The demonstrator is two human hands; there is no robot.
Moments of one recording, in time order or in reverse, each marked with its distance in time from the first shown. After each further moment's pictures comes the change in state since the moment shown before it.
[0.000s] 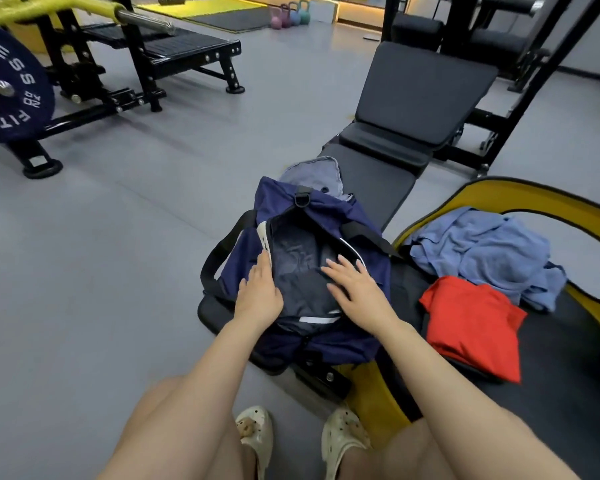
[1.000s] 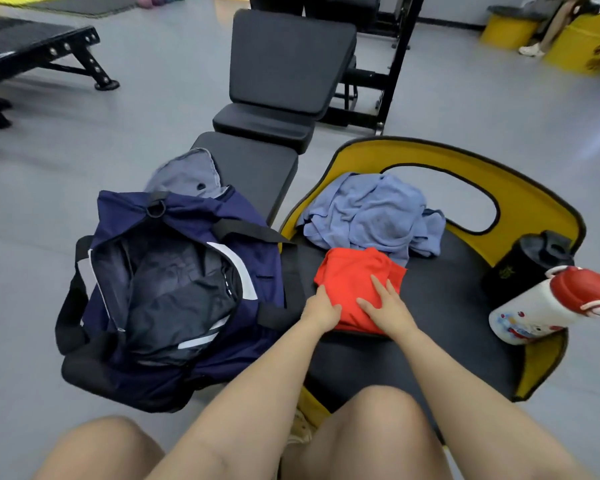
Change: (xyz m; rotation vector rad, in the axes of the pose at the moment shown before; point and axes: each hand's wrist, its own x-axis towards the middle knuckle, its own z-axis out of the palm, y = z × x) left_hand -0.002 0.197 0.215 -0.005 -0.565 0.046; right_hand -0.149 0.193 -0.049 0.214 0.066 0.940
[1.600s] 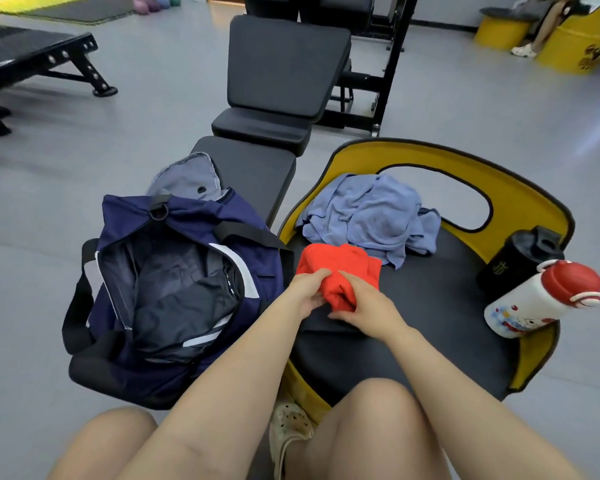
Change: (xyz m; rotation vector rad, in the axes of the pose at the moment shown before) left_hand -0.012 0.018 -0.043 -1.038 -0.049 -0.211; right_hand -0.042 -0.045 -0.009 -0.101 -0.027 -0.374
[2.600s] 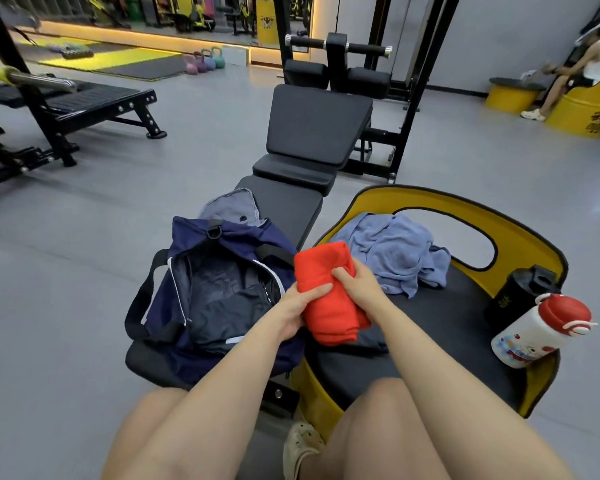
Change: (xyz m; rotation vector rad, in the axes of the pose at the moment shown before) left_hand -0.082 0.009 -0.071 -0.051 -0.254 0.280; right_hand -0.013 -0.131 -0.044 0.778 0.131 0.068
